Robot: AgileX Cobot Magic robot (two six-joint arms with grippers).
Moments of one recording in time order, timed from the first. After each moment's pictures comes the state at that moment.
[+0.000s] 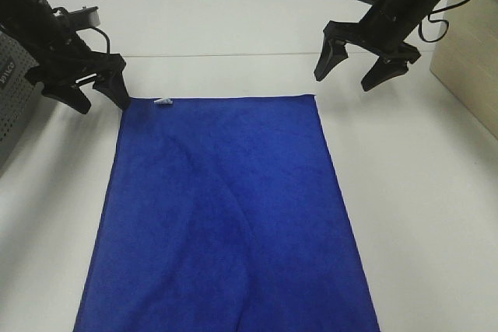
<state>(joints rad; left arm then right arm) -0.04 2.35 -1.86 -0.40 1.00 0.29 0.08 2.40 -2.05 0.48 1.09 -0.23</state>
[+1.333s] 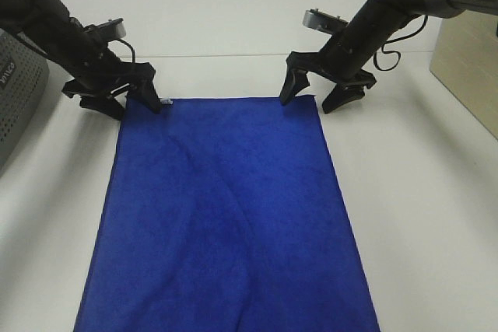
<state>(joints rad) -0.09 2.44 -1.88 -0.54 0.88 0.33 0.18 2.54 -2.09 0.53 1.03 -0.25</state>
